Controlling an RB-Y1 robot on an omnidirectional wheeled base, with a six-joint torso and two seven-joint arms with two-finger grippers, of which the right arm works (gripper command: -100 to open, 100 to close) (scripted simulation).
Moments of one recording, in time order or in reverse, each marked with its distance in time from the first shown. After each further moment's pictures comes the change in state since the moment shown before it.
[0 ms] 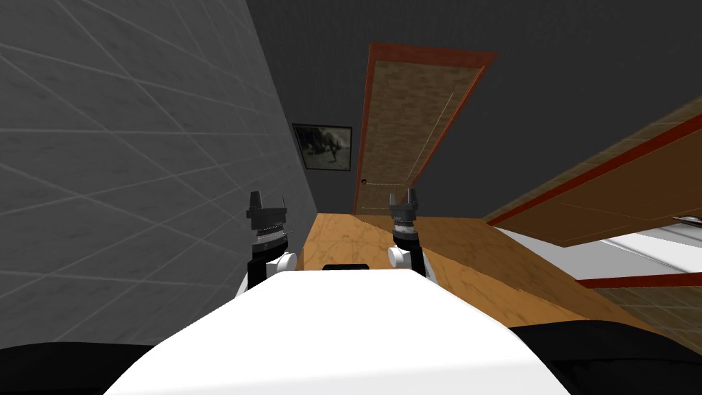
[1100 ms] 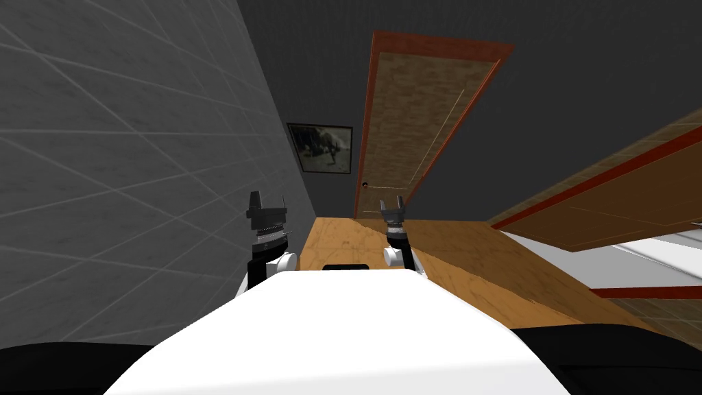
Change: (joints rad) arm -0.062 -0.041 0.026 0.223 -0.049 -0.052 -0.229
